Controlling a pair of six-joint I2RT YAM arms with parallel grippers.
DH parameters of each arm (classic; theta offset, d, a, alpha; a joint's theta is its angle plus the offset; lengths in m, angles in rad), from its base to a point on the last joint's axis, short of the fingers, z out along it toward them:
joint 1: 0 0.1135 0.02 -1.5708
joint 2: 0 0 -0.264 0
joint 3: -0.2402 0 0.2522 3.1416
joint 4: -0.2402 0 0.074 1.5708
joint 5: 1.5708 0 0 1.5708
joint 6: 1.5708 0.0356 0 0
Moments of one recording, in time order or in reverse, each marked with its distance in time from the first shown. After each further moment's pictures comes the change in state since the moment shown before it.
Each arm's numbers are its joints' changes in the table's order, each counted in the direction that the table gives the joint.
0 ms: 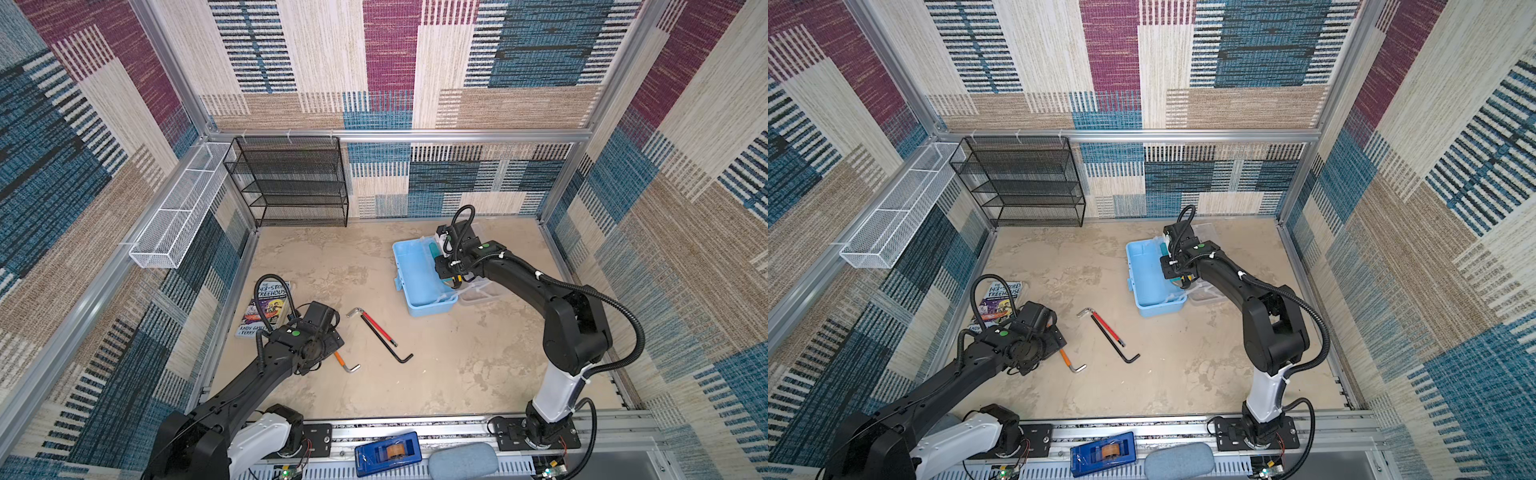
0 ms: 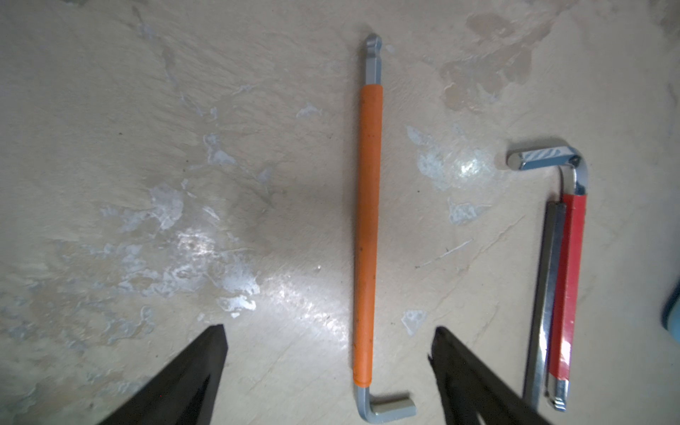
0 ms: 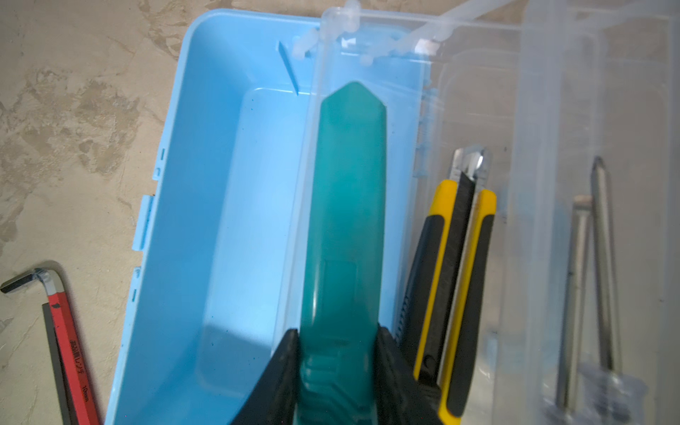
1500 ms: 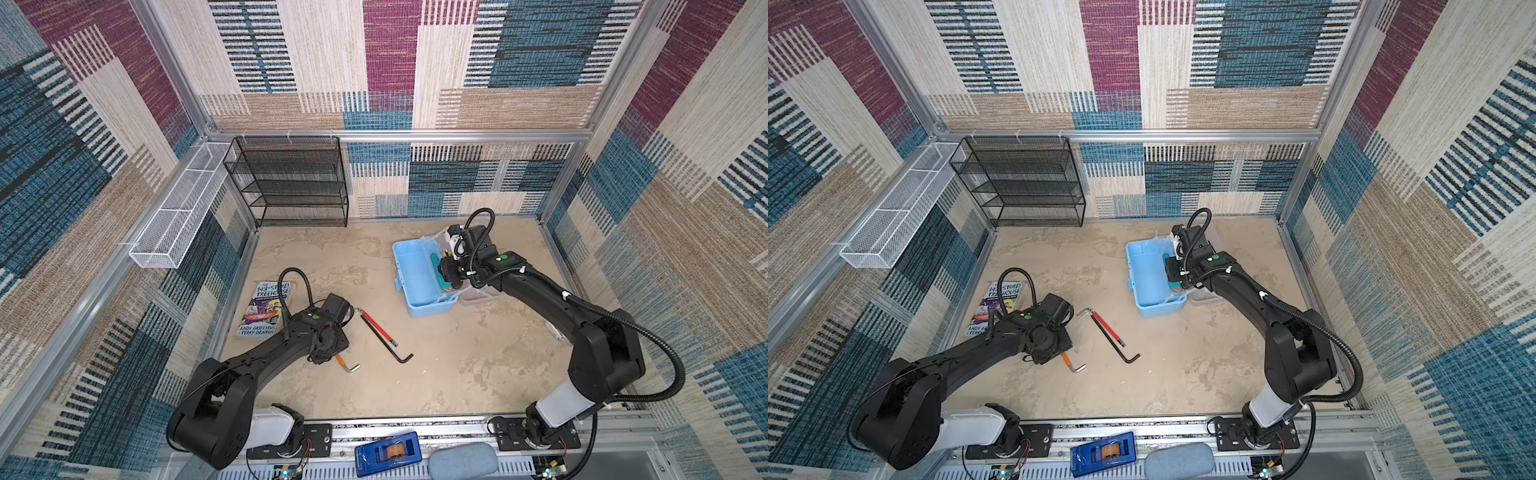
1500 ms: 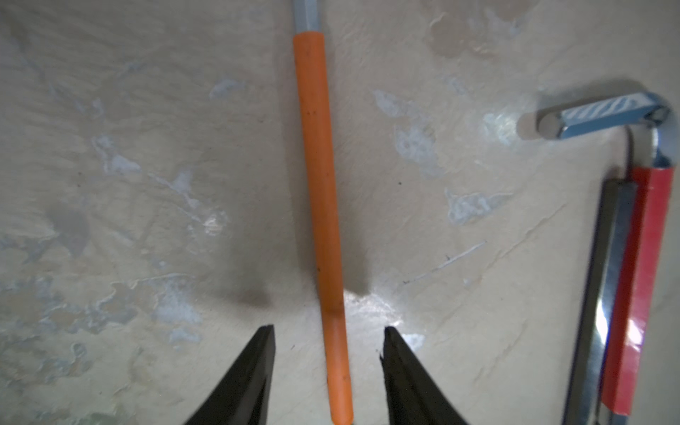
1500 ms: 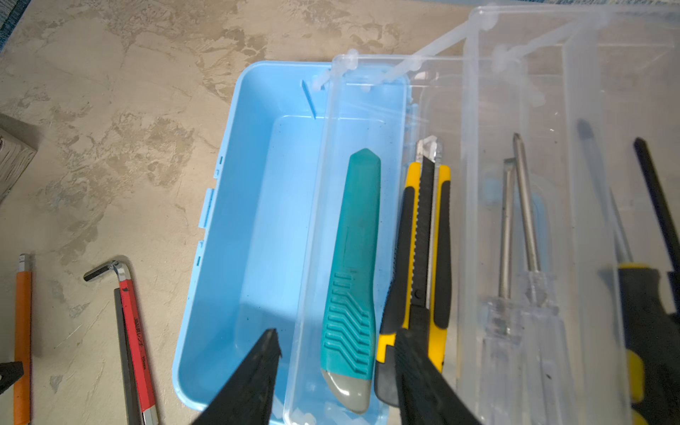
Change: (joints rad) left arm -0.052 0.276 -0.090 0.051 0.026 0.052; right arm 0.000 -0.227 0.185 0.093 -0.023 0.053
